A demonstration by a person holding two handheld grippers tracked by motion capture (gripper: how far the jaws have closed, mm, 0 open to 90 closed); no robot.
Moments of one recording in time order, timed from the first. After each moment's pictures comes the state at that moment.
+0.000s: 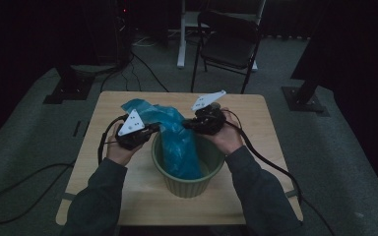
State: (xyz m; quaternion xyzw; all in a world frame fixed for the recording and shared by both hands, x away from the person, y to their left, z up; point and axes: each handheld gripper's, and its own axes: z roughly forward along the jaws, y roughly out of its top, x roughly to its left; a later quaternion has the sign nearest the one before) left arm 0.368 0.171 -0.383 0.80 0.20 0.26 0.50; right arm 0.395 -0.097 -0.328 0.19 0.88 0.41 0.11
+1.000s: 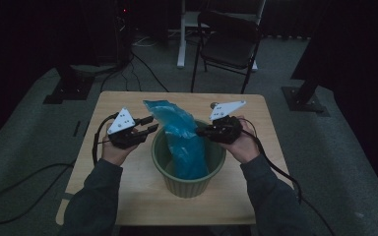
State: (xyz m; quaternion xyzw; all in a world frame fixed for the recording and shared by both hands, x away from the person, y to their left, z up) left arm 0.368 0.183 -0.378 0.78 0.22 0.25 0.53; right arm 0.373 -0.139 -0.335 0.18 0.88 0.43 0.11
